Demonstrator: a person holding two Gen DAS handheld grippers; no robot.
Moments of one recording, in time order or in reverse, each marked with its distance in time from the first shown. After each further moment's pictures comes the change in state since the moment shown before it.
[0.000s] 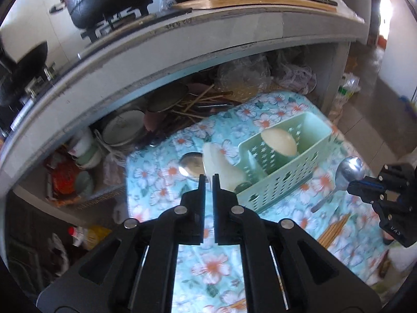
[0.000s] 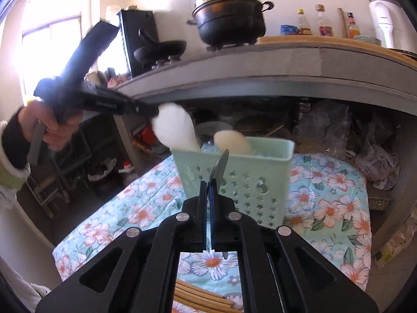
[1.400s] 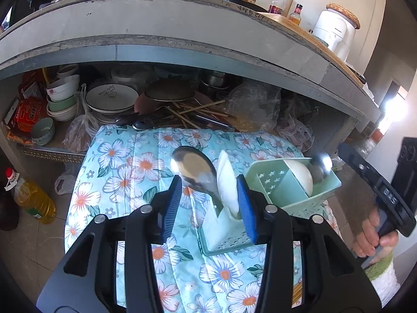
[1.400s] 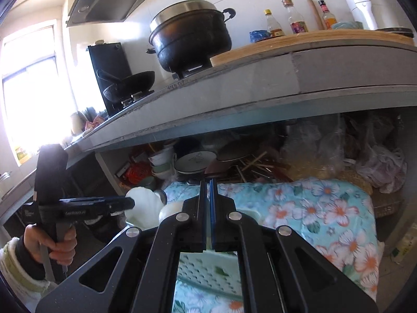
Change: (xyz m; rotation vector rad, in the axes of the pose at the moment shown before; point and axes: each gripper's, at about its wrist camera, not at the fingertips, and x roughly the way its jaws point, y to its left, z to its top) left arm 0.061 0.040 -0.045 -0.406 -0.180 -0.159; right arm 0.059 -0.063 0.055 0.157 -0.103 -0.027
